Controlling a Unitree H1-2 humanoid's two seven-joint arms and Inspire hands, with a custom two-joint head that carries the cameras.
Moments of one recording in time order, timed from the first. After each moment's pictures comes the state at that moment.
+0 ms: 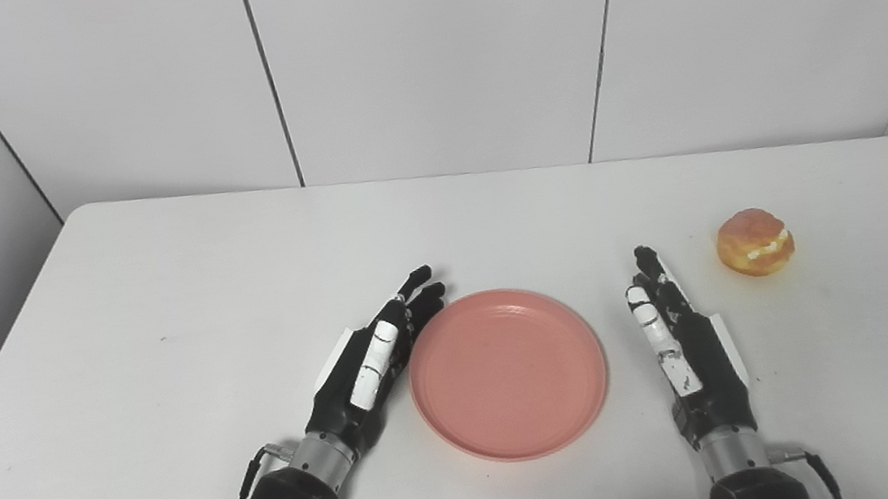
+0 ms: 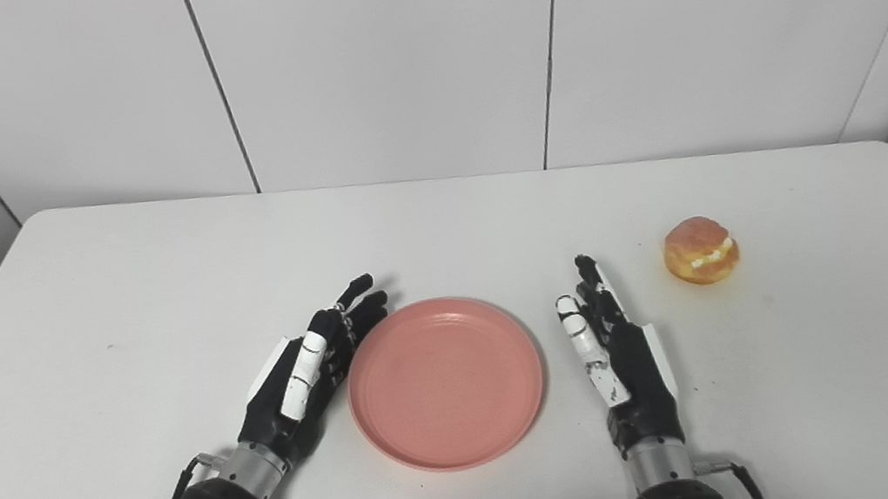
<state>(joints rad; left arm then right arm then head) -0.21 0.16 -0.15 0.08 -0.18 0.06 -0.27 -0.15 0.06 0.06 0.08 0.01 -0.07 -0.02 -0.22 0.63</state>
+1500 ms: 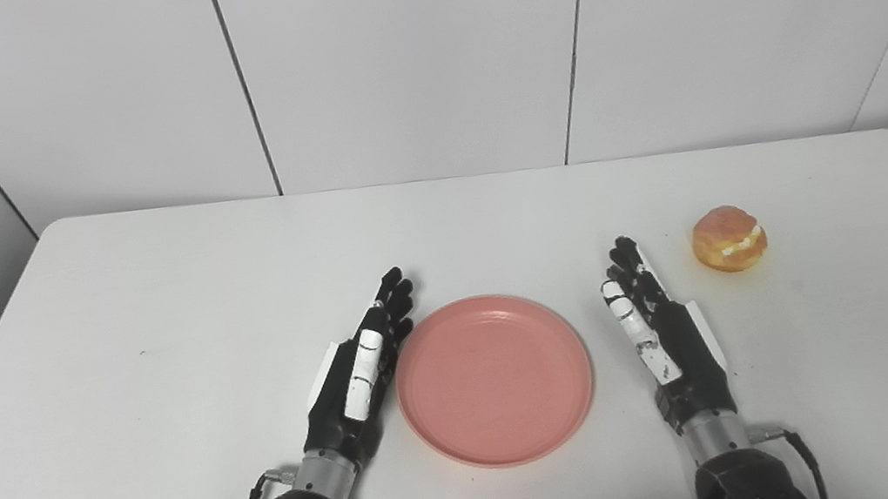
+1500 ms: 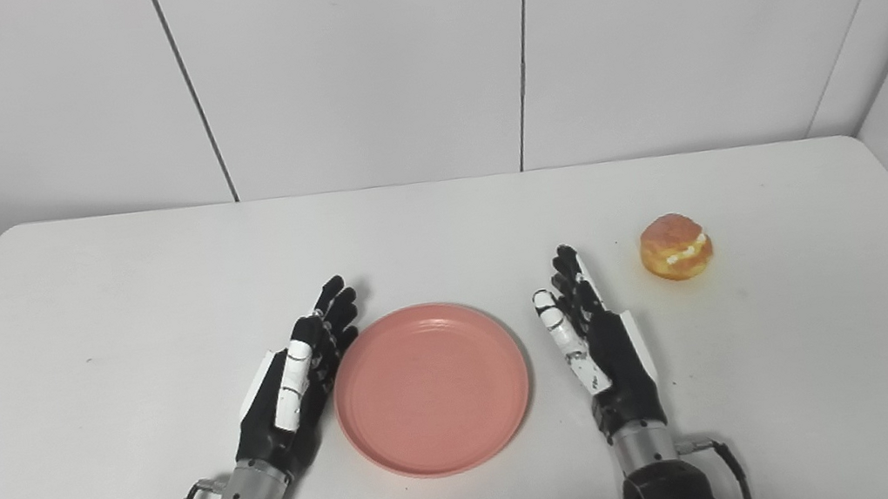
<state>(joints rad) -0.20 0.05 -0.08 0.13 -0.13 -0.05 -0.20 -0.19 0.03 0.05 0.15 -0.02 -0.12 -0.01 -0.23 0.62</state>
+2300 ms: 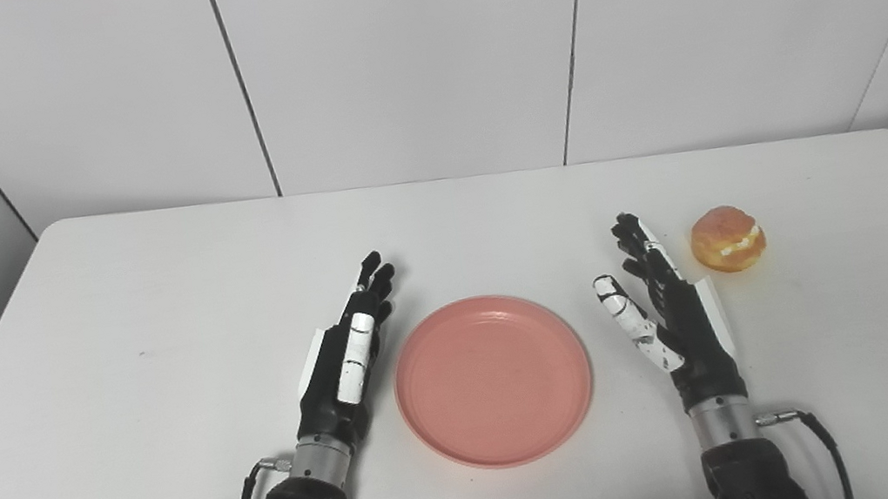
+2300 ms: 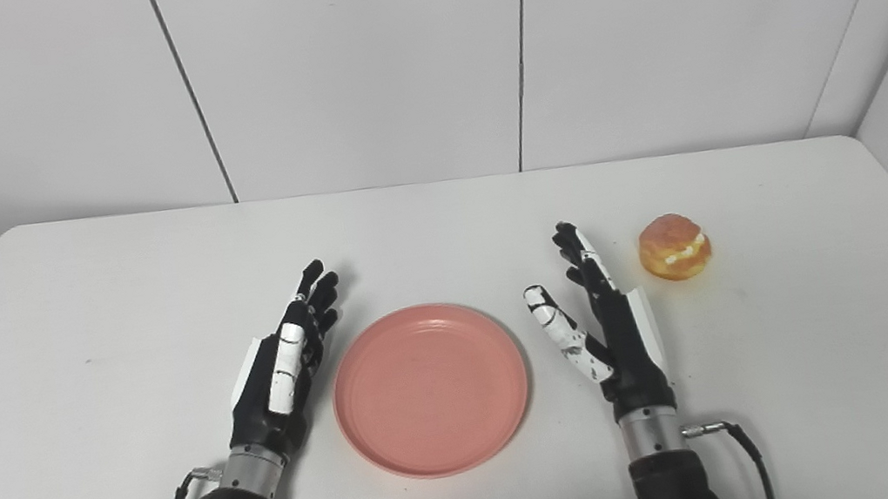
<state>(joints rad) -0.23 0.03 -0.04 0.19 -0.06 -0.13 -0.15 -0.22 0.00 0.05 0.19 -0.26 -0.28 -0.14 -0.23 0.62</state>
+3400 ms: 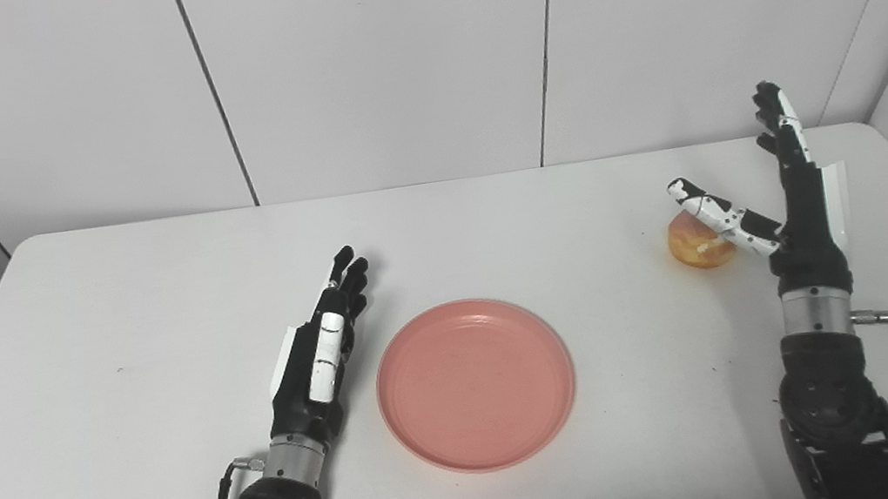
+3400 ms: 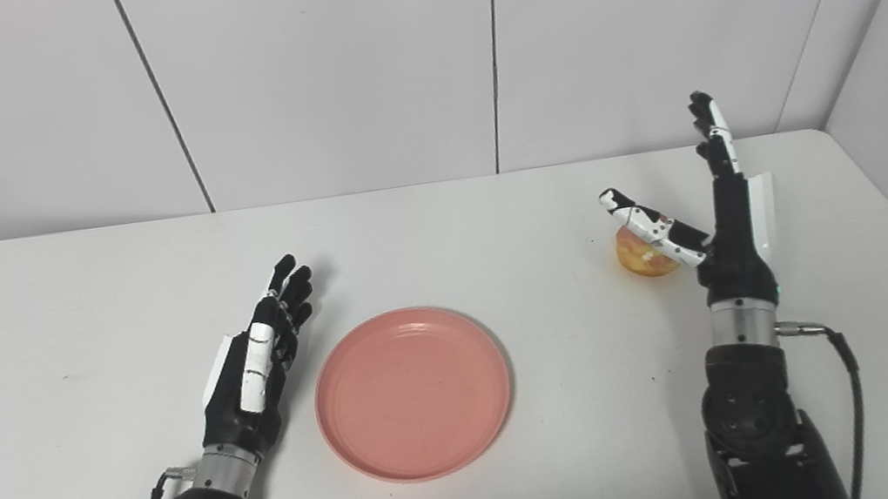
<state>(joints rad) -0.26 0.06 -0.03 0.23 -0.11 -0.17 -0.18 -0.37 -0.16 -0.13 0.19 -0.34 -0.21 -0.31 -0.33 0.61</state>
